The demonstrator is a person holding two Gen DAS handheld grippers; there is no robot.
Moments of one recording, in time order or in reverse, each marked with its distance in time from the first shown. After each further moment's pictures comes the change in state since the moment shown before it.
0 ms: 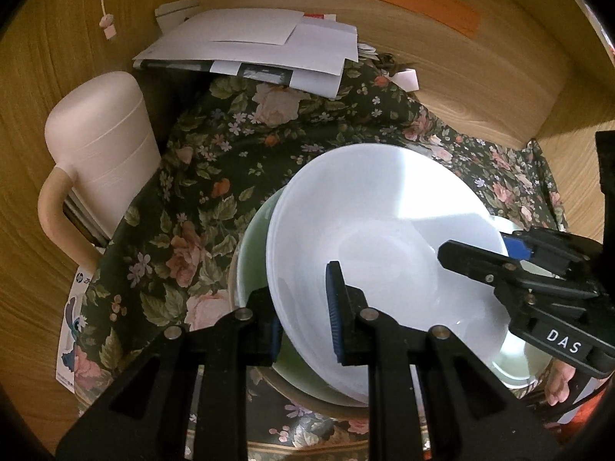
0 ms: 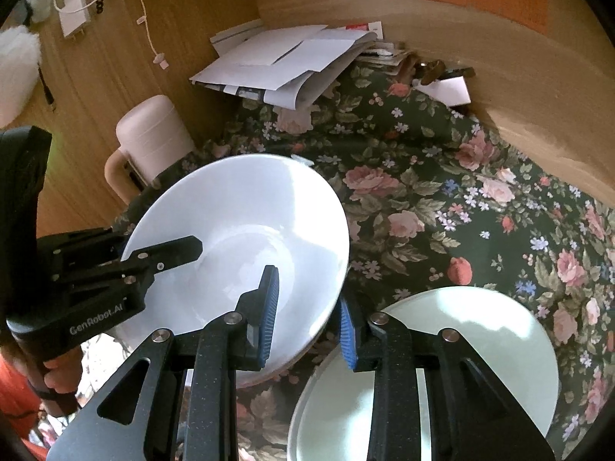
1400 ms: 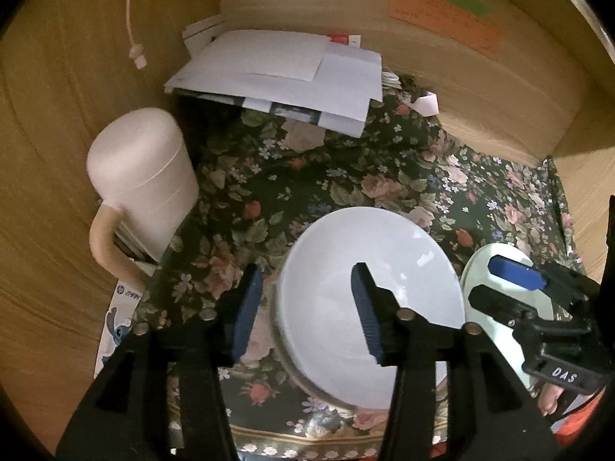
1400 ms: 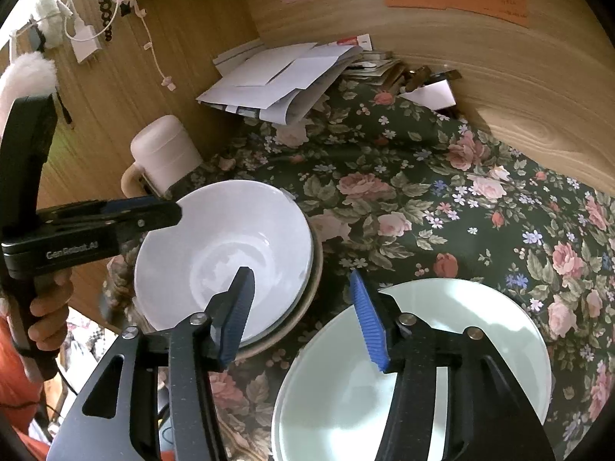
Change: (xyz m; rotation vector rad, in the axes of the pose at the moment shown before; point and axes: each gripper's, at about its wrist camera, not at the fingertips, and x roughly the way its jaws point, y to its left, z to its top) left arm -0.024 0.008 0.023 -0.038 0.008 0.077; right arm -0.017 -0.016 -0.009 0.035 -0.045 0.057
